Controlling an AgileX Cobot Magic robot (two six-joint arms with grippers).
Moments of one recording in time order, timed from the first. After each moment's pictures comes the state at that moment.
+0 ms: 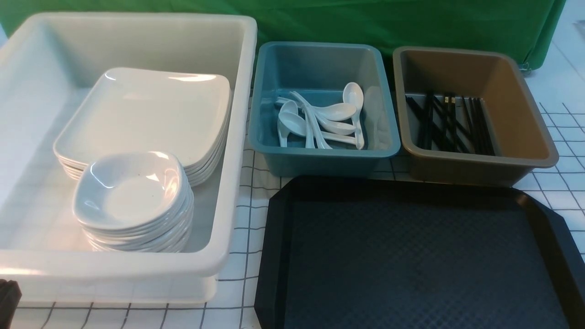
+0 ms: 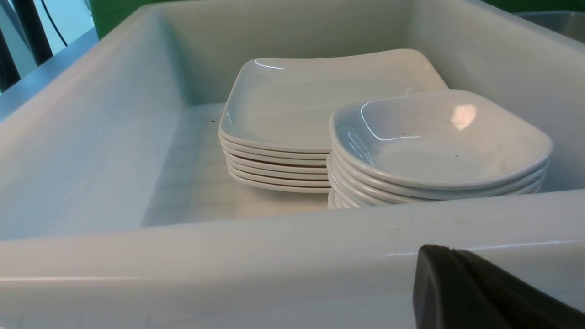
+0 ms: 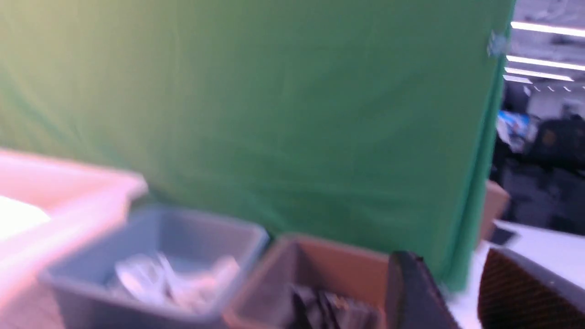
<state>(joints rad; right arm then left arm) 0.16 0.03 -0.28 0.01 0.18 -0.20 0.01 0.00 0.01 -0.10 0.21 0.16</state>
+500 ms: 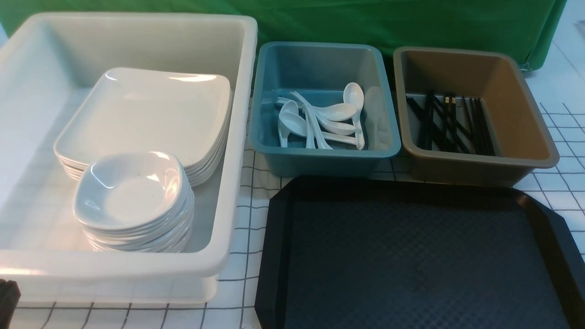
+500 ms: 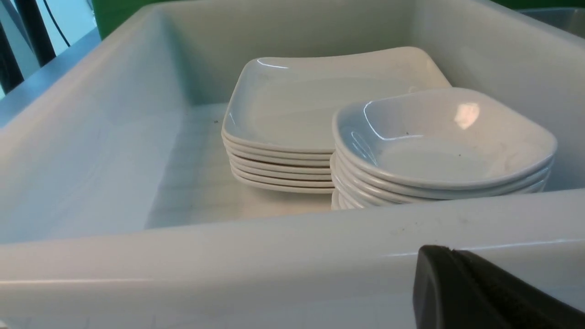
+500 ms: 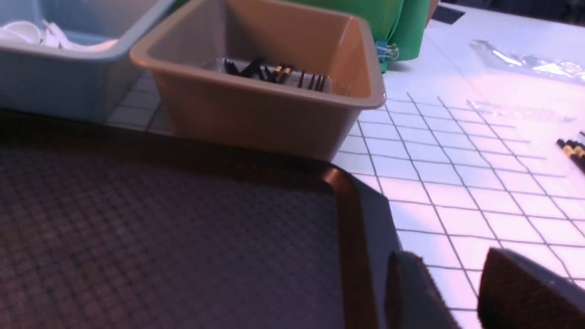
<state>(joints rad) -0.03 0.00 0.01 0.01 0.25 -0.17 0.01 0.00 0.01 -0.08 0.22 0.16</state>
